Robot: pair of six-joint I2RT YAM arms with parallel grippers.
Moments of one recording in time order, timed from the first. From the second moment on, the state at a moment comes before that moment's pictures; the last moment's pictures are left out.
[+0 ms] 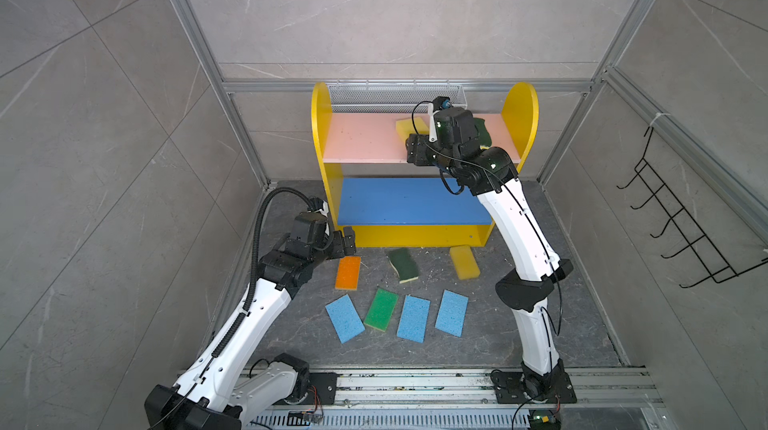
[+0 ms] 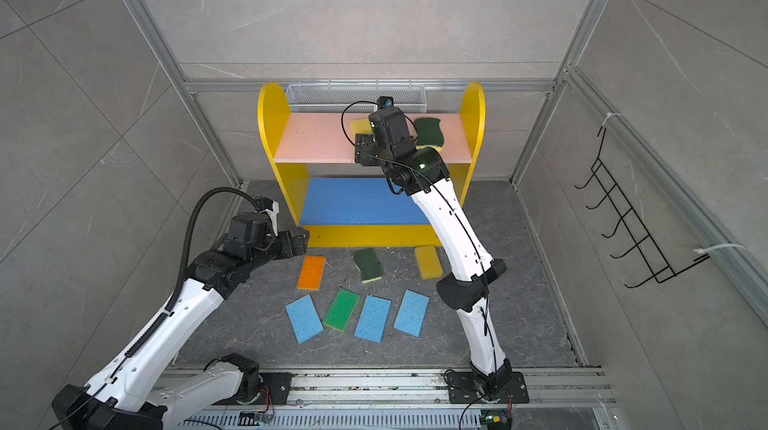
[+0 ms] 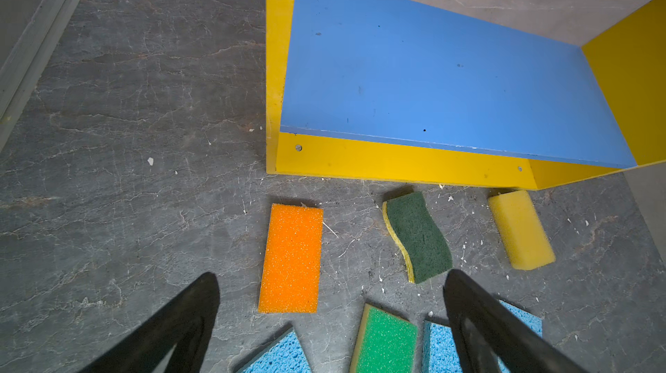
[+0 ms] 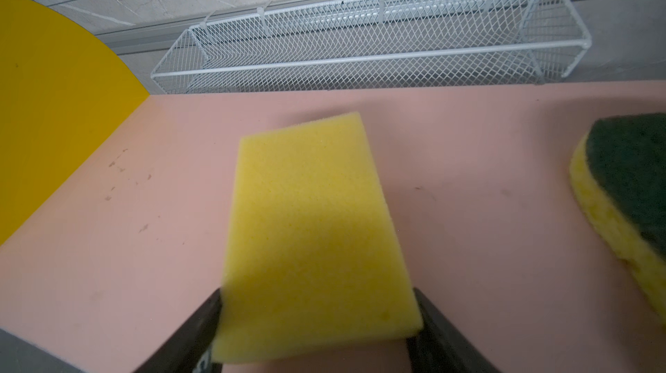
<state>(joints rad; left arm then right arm) -0.39 1.05 1.05 -0.67 -0.09 -0.40 0.64 2.16 2.83 -1.08 0.30 0.33</state>
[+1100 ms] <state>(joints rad) -0.37 0.98 1.02 -0.68 -0.10 -0.40 0.71 2.17 2.84 -1.08 0.51 0.56</state>
